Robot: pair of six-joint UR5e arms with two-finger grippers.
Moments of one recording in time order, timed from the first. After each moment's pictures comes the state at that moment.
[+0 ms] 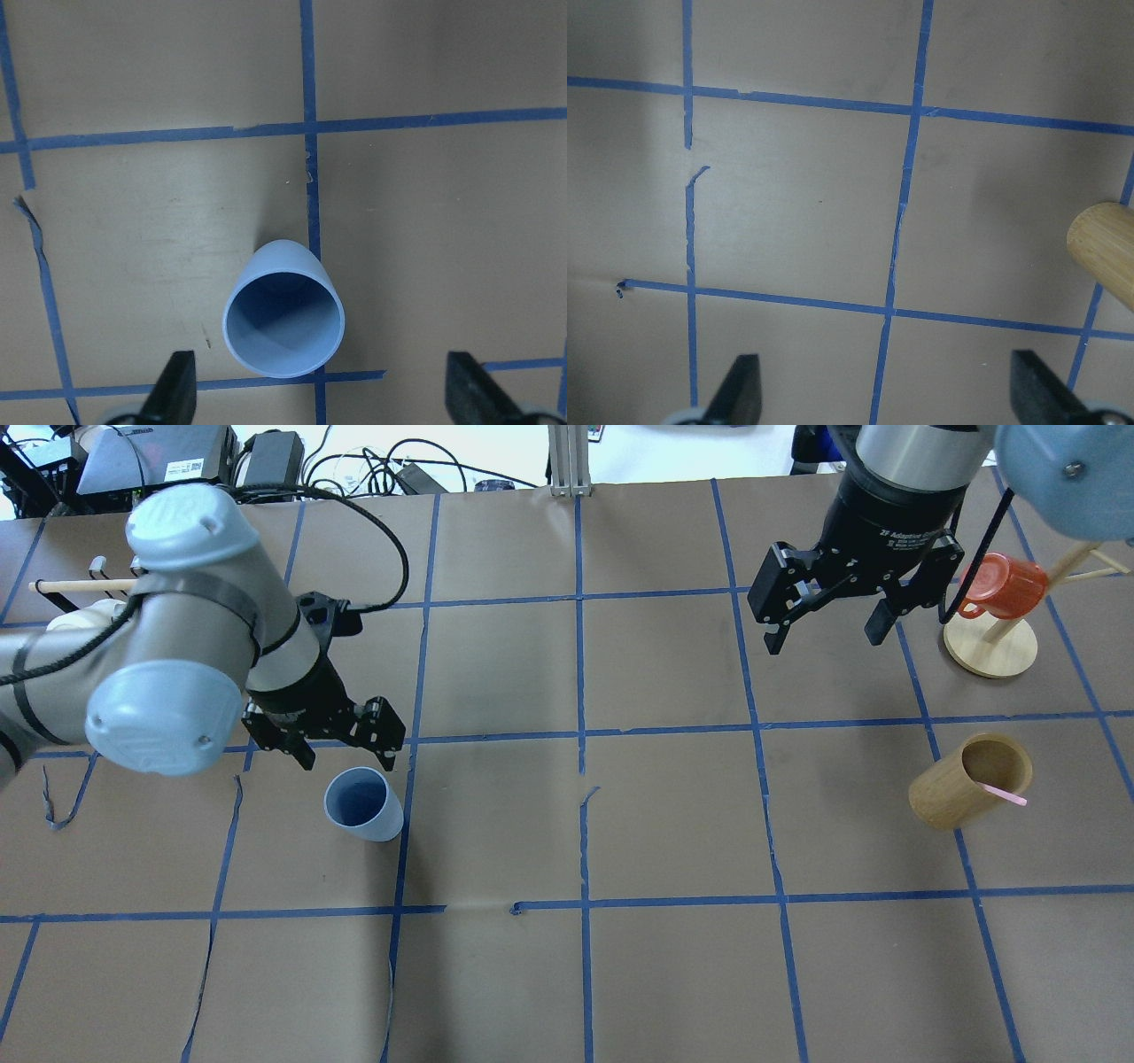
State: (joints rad) left arm -1.55 -1.61 -1.97 -1.31 1.56 0.08; right arm 1.58 -1.53 1.49 -1.40 -1.52 -0.09
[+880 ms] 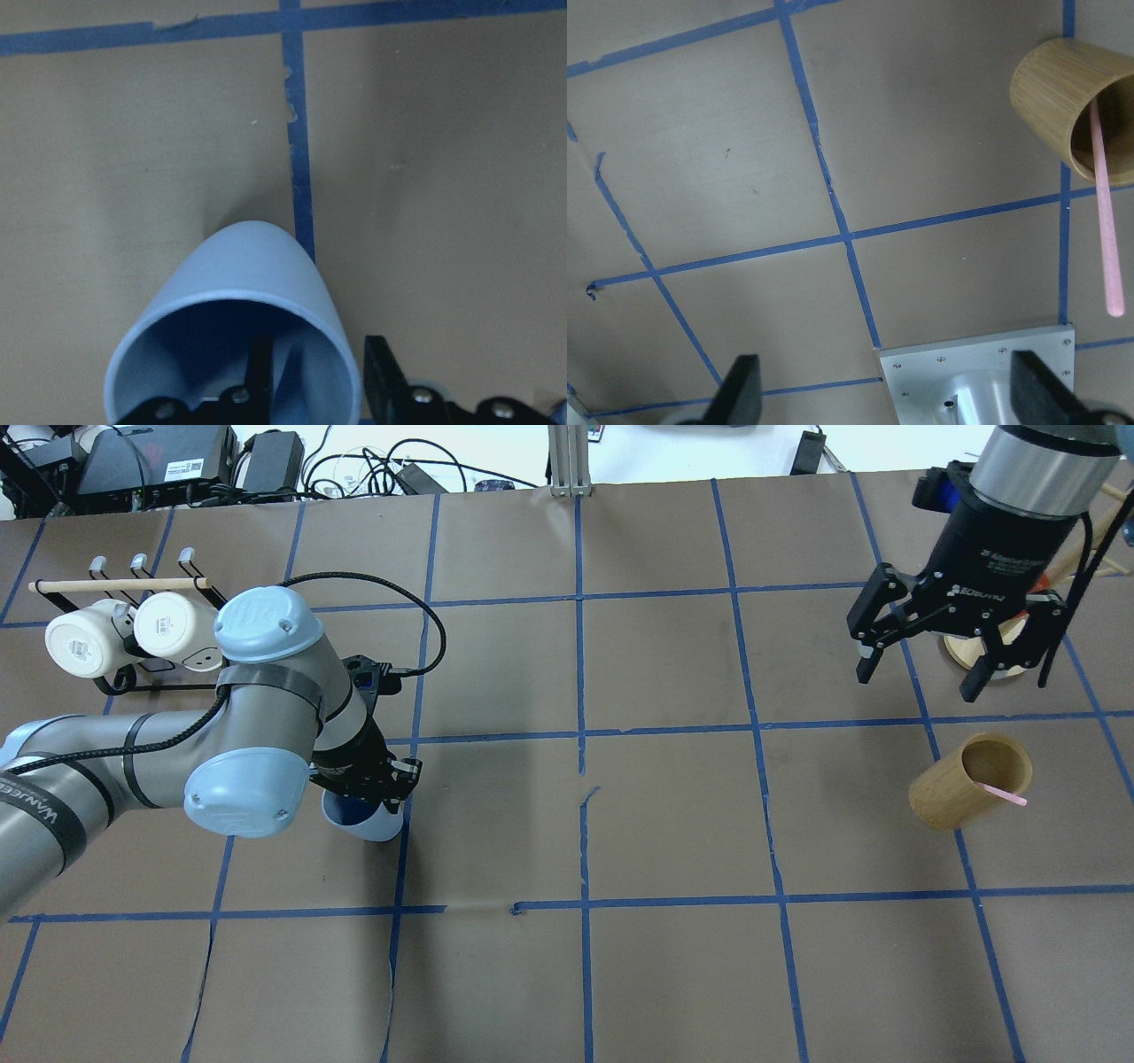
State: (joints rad) left arm -1.57 -1.69 -2.07 -1.08 1.56 0.09; right arm 1.34 -1.50 1.53 -1.22 -1.52 0.02
